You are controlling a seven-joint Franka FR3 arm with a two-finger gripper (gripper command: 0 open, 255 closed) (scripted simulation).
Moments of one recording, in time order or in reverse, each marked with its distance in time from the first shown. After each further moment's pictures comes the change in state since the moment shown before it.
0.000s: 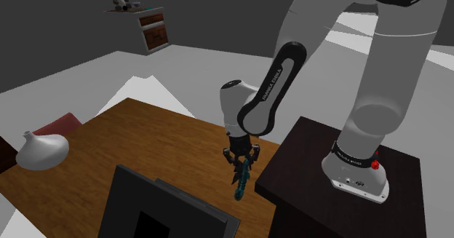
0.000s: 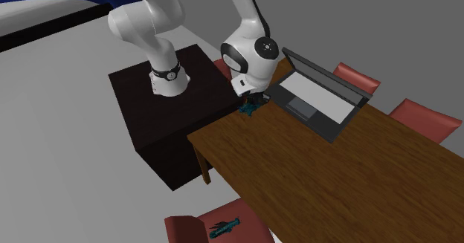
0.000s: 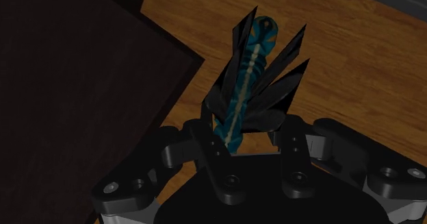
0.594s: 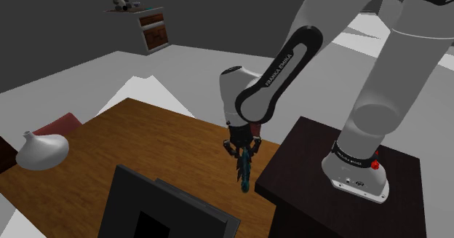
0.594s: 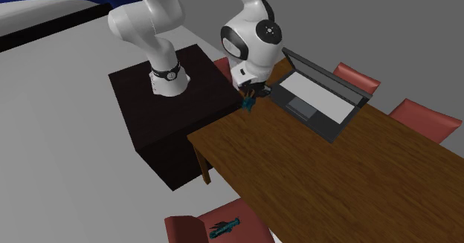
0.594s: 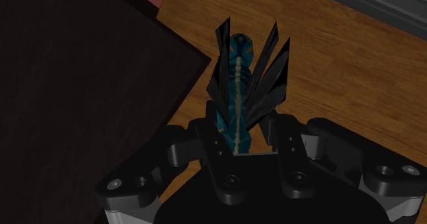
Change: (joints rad) arm -0.015 -0.170 0.029 0.001 0.113 -0.157 -0.065
